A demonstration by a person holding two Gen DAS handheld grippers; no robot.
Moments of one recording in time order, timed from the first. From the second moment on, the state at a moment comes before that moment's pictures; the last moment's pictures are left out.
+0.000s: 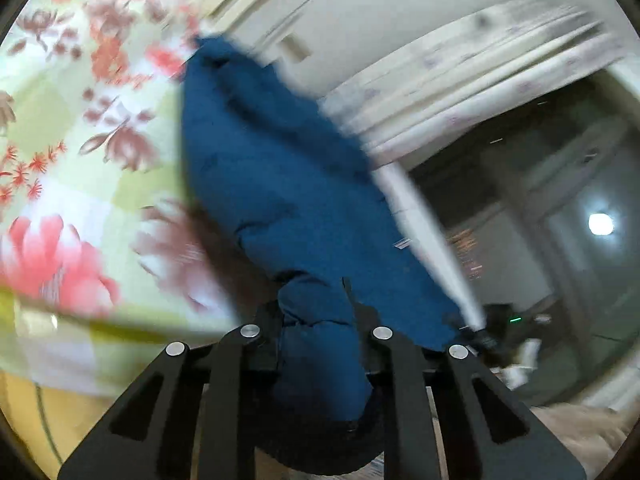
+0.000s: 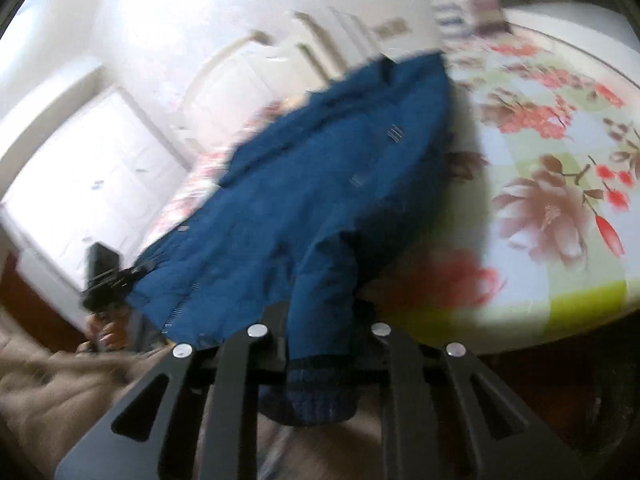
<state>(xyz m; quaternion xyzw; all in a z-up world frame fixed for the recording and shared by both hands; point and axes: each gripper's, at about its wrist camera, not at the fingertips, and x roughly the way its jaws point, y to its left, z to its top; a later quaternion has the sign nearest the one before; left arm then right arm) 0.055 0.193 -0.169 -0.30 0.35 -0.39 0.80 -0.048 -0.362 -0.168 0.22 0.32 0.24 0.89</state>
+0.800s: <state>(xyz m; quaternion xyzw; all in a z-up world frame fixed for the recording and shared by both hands) 0.301 0.226 -0.093 -0.40 0.36 -0.22 0.81 0.189 -0.451 -0.068 0.28 0.23 0.08 0.93</state>
